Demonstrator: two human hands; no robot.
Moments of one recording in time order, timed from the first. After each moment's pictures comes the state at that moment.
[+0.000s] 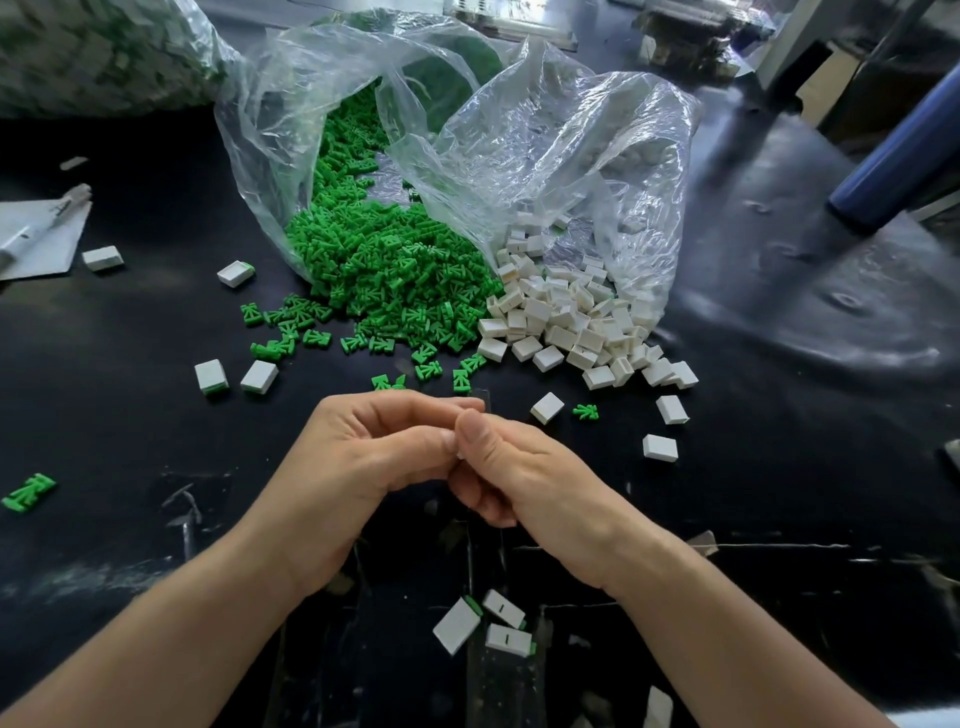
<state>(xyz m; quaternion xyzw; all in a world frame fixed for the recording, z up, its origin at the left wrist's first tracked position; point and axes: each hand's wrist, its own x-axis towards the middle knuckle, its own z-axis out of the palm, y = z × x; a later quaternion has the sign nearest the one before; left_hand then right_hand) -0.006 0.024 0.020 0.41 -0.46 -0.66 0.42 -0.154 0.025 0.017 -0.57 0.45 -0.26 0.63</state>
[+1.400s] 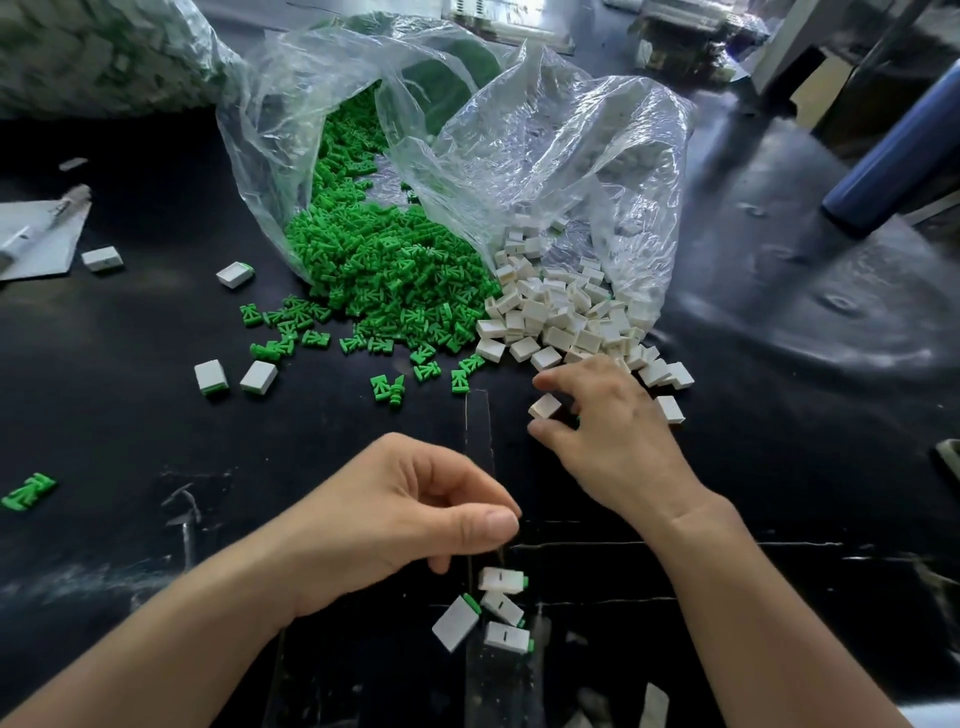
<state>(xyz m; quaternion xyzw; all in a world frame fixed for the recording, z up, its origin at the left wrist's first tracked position) -0.010 0.030 0.026 0.42 -0.56 -0.68 0.22 -0.196 -0.002 0.009 -0.70 0.67 -0.18 0.17</state>
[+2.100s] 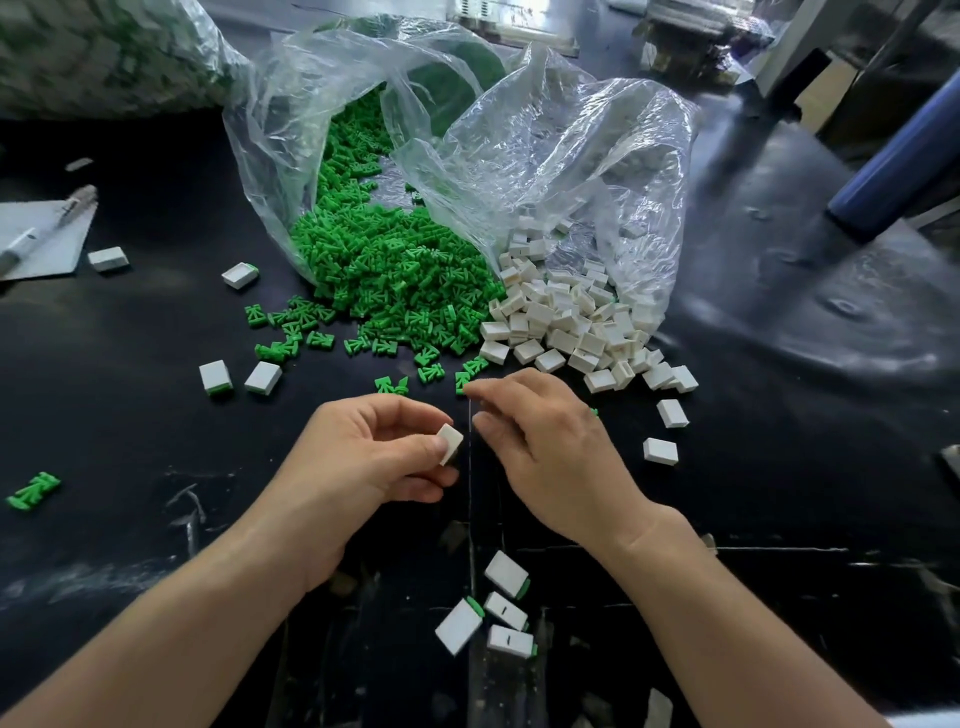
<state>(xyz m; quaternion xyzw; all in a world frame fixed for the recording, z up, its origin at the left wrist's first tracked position) -0.009 0.019 0.017 0.54 -0.39 -0.64 0.38 -0.163 0.006 0.003 -0.78 0.55 -0.26 0.18</state>
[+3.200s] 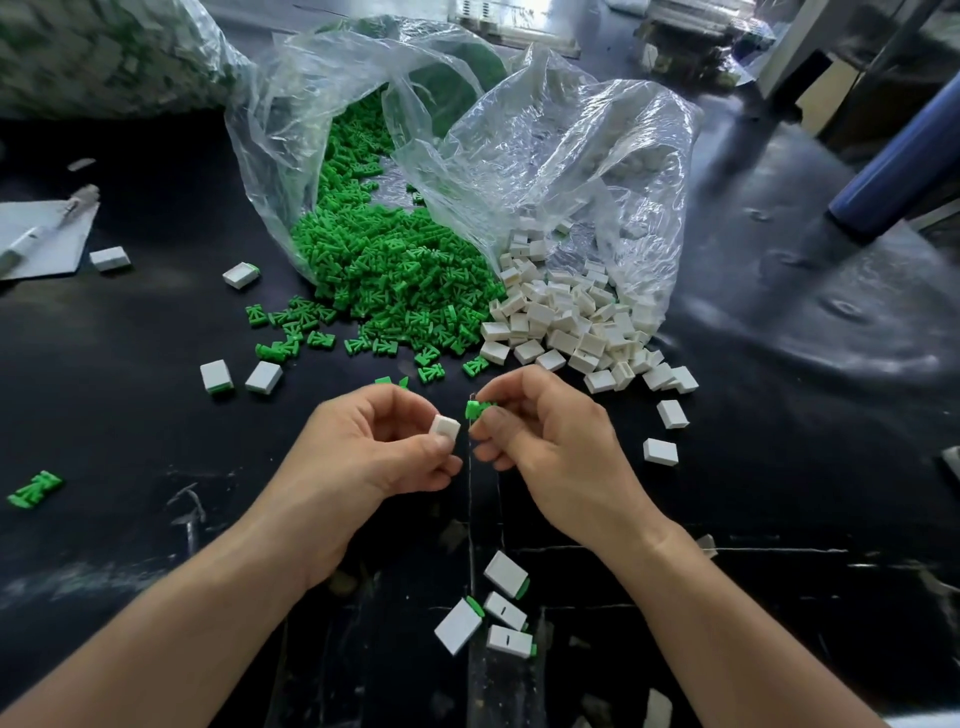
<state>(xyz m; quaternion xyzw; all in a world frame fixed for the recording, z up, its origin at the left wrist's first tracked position) -0.007 0.018 0.014 0.51 -0.40 -0.64 0.41 -0.163 0.012 0.006 -0.64 0.53 -0.37 0.42</state>
